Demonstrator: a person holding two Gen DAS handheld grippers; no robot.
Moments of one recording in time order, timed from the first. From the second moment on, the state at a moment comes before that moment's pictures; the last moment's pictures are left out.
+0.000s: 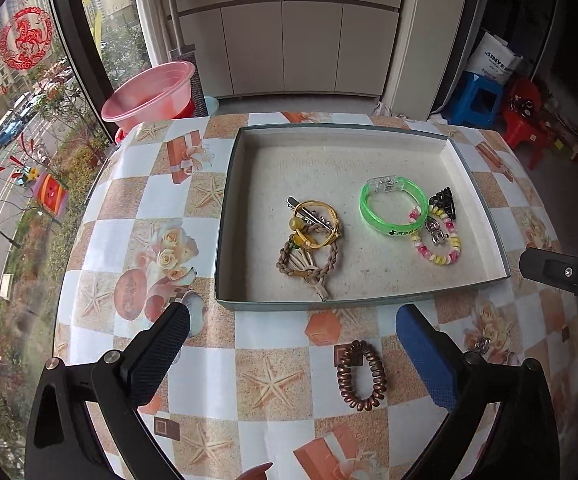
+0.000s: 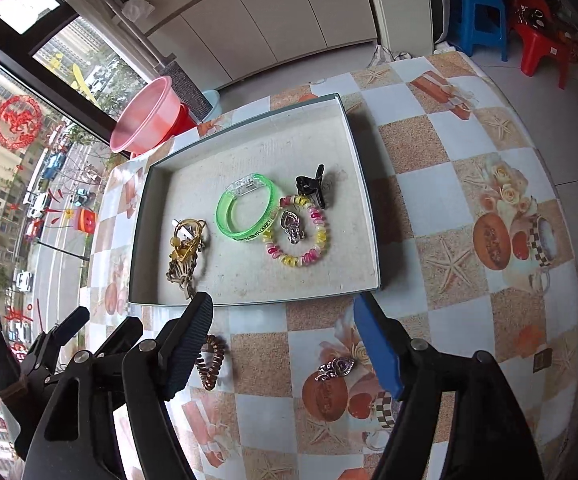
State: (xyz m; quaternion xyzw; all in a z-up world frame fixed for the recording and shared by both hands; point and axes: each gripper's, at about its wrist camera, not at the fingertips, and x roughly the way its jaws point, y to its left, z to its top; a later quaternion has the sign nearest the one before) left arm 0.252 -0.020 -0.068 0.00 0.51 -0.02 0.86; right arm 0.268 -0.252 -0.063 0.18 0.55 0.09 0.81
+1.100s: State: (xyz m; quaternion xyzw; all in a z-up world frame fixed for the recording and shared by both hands) left arm 0.159 -0.009 -0.105 0.00 0.56 -0.03 0.82; right arm 0.158 -0.259 -0.103 0.17 0.60 0.05 0.78
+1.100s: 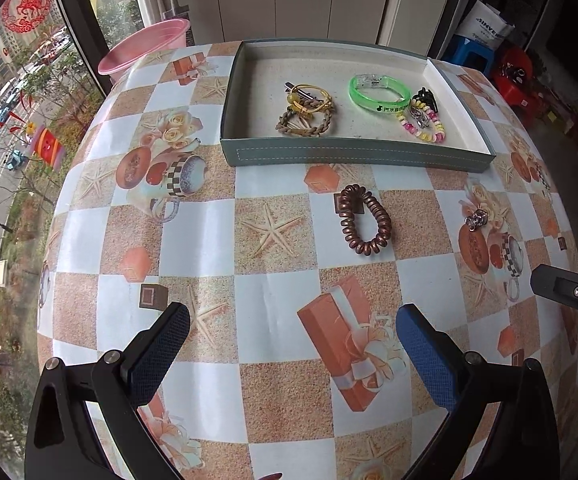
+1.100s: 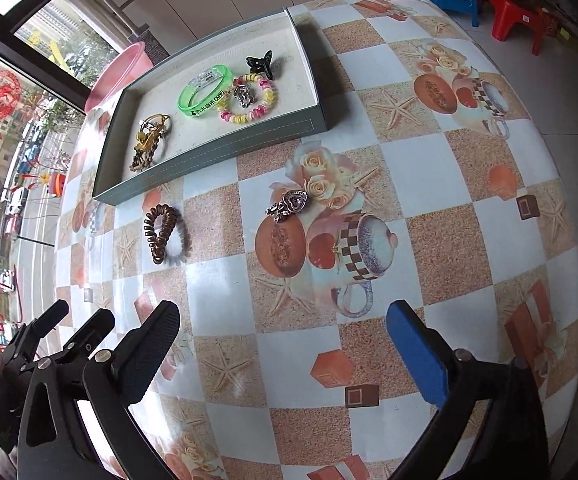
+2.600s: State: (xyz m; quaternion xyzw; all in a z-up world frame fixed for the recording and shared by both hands) left arm 0.236 -0.039 -0.146 -0.01 0.59 -0.04 0.81; right arm 0.213 -0.261 -0.135 0.07 0.63 0.04 0.77
